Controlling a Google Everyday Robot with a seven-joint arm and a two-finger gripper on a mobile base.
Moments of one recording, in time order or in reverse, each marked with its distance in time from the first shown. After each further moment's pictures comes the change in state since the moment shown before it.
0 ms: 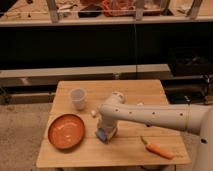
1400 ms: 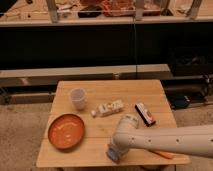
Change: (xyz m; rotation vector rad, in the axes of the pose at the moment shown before) arm -0.017 0.128 0.001 0.007 0.041 -0.003
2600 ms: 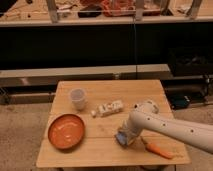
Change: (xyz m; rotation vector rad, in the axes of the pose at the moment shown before) arm 0.080 -0.043 -0.025 0.083 -0.056 0.166
